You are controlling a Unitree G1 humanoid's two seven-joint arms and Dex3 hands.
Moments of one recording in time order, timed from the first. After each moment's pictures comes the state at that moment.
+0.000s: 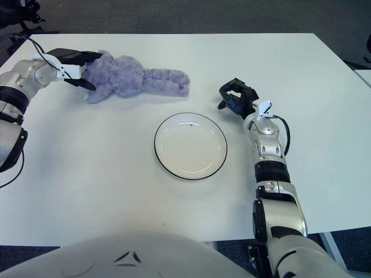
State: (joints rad) left arm -1.16 0.62 -0.39 1.30 0.52 -0.48 -0.42; right arm -0.43 -0.34 -0.12 0.51 0.11 -0.06 0.28
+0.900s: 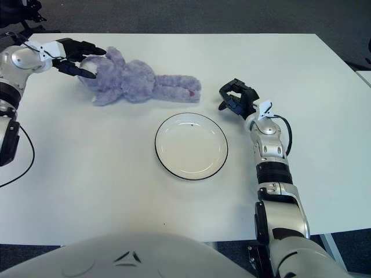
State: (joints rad) left arm -1.16 0.63 -0.21 1.29 0.33 -0.60 -0.64; right arm -0.42 -0.35 -0.10 0.49 0.11 -0.04 0.28
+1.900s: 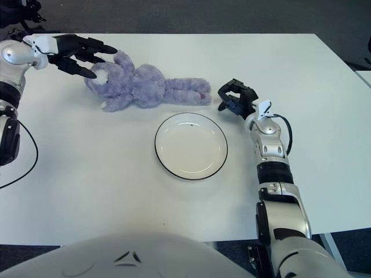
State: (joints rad) left arm -1.12 0.60 -0.12 1.21 0.15 -0.73 -0.94; right arm -0.42 -0.36 -0.09 0.49 0.11 -0.04 0.30
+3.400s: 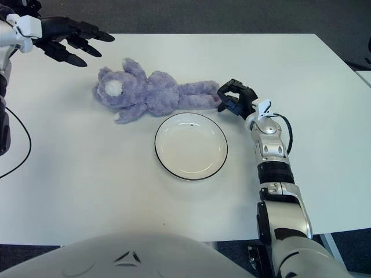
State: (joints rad) left arm -1.28 0.68 -0.18 1.22 0.30 -0.72 -0.88; right arm -0.42 -0.37 -0.09 0.50 0.11 -0.05 0.33
